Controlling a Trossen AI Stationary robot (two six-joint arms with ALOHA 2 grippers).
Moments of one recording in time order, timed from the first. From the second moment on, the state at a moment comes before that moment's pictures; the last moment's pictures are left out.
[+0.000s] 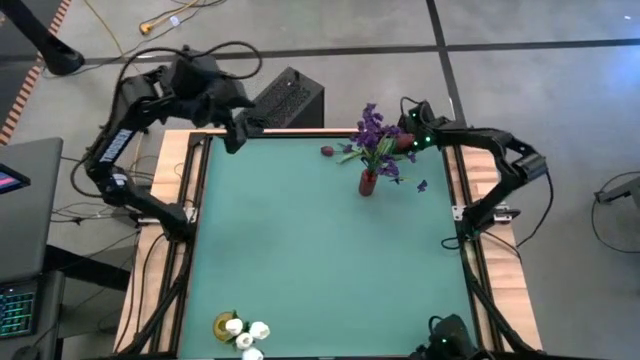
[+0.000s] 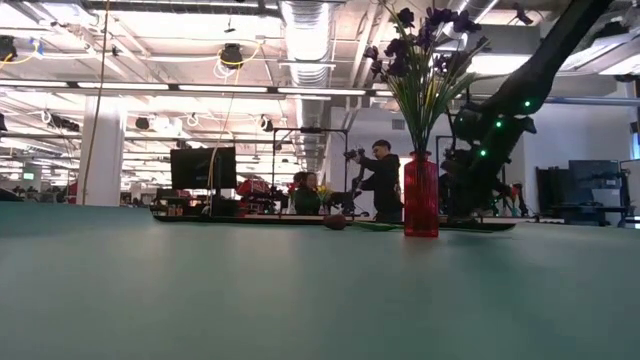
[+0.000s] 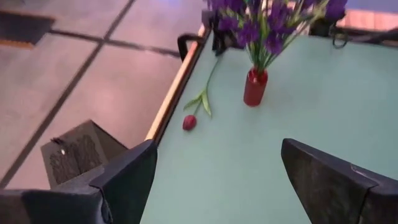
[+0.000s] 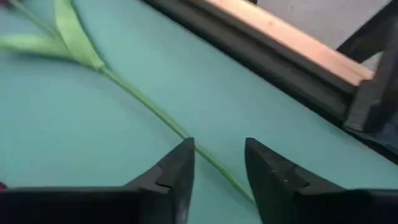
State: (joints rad) left arm 0.53 1.45 2.12 -1.34 0.06 0.18; right arm -1.07 1.59 0.82 -0.23 -0.19 -0.05
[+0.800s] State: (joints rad) left arm 0.53 1.40 2.12 -1.33 0.10 0.17; right arm -0.95 1.72 0.82 -0.20 -0.12 -0.40
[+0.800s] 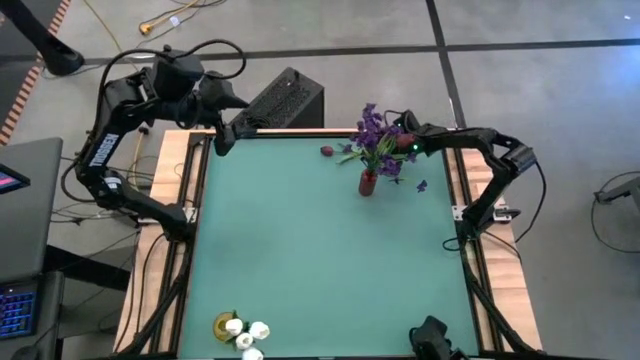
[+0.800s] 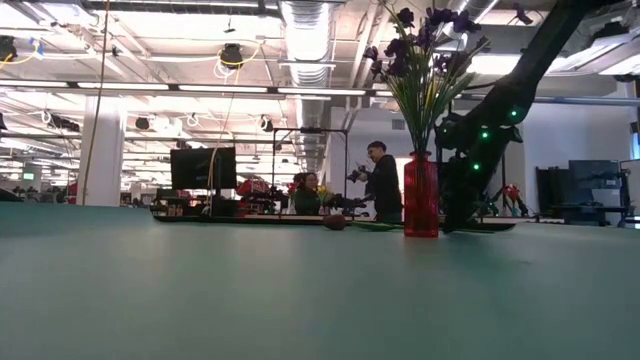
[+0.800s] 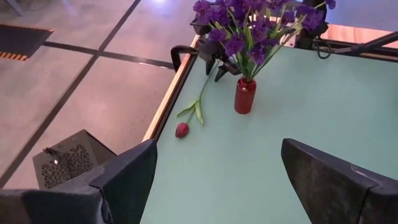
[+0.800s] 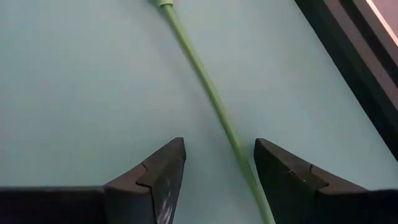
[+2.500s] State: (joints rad) left arm 0.53 1.40 2.12 -1.35 0.11 0.21; right arm -1.01 1.23 0.81 -0.29 -0.01 -0.27
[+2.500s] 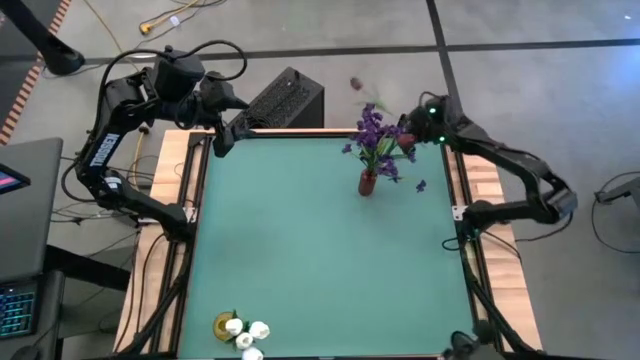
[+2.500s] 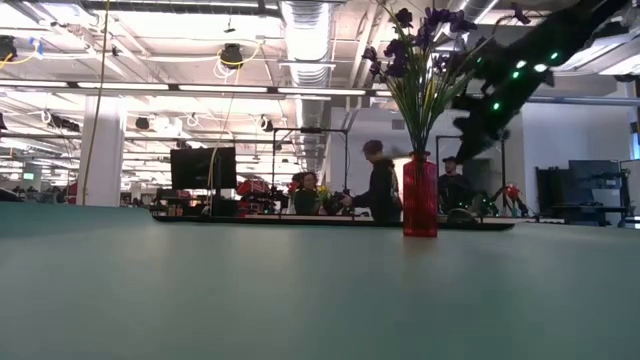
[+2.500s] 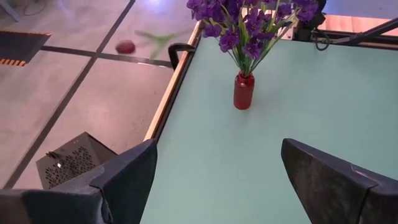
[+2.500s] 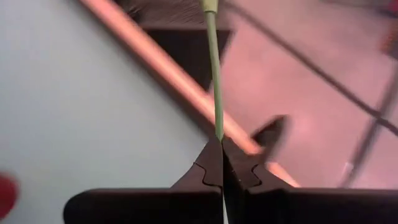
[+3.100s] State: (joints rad) left arm 0.53 1.38 2.04 -1.33 0.19 0.25; right arm -0.93 0.76 0.81 -0.28 0.19 -0.10
